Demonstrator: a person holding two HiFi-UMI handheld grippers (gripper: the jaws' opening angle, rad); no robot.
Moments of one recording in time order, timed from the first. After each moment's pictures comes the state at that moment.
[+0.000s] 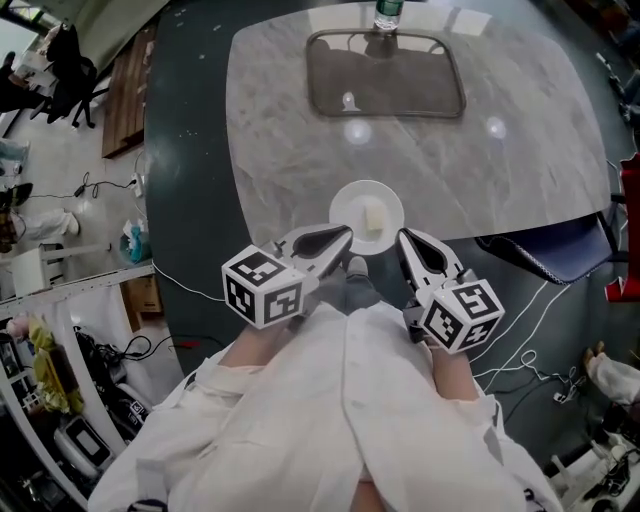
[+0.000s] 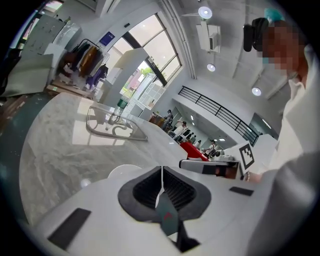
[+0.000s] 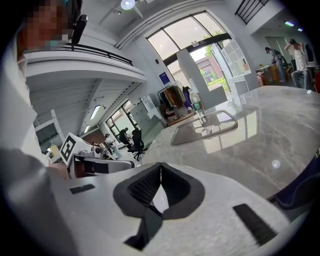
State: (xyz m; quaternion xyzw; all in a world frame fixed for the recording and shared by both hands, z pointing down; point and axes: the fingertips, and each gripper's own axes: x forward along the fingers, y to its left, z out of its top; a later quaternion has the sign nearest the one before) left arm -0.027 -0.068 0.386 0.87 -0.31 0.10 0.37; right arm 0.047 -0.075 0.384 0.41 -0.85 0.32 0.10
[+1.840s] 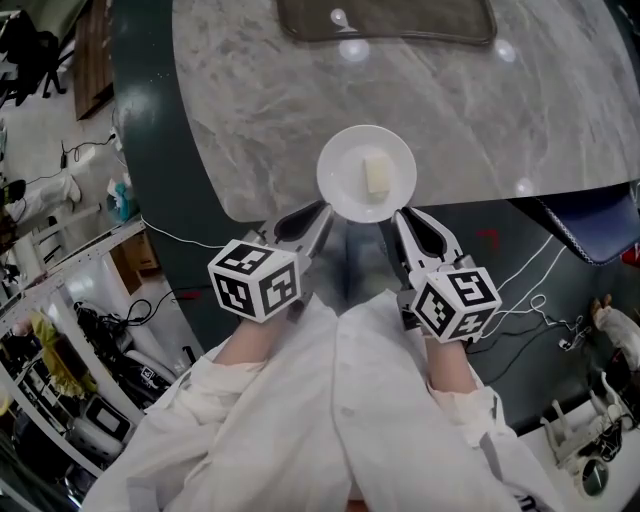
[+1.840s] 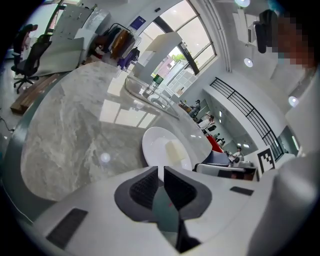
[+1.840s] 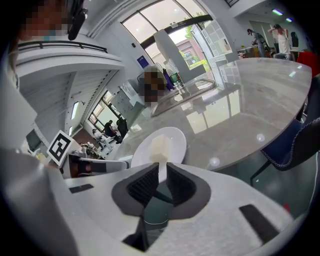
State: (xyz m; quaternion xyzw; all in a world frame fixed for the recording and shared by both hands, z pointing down) left arm -0.053 -0.051 0.513 0.77 -0.39 0.17 0.48; right arm 0.054 -0.049 0.503 0.44 -0.77 0.43 0.16
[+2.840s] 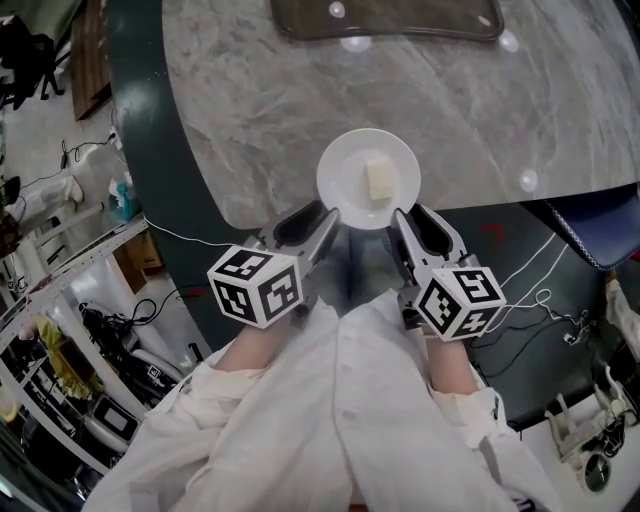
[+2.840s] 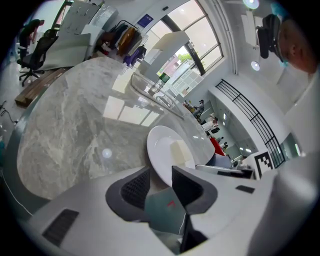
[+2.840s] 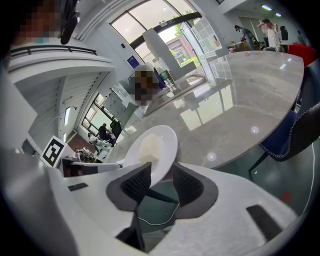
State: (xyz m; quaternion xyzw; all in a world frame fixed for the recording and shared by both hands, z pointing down) left arm -0.052 -0.056 0.520 0.75 -0.40 0.16 0.51; right arm 0.064 -0.058 0.517 0.47 -0.74 0.46 0.16
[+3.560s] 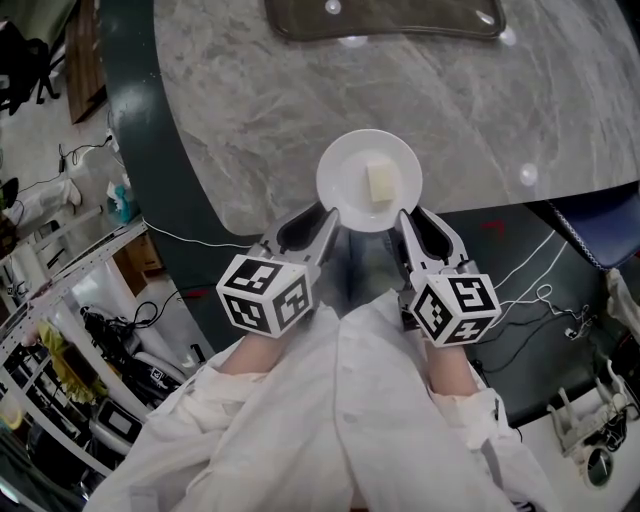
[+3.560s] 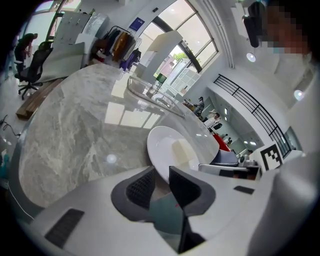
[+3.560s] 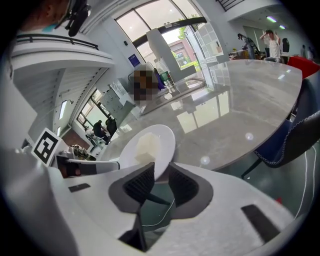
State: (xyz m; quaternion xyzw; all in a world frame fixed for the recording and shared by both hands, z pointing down) left arm -0.050 -0.062 0.523 0.75 -0.42 0.18 0.47; right arm 0.068 -0.061 0.521 0.49 -0.73 0.43 0.18
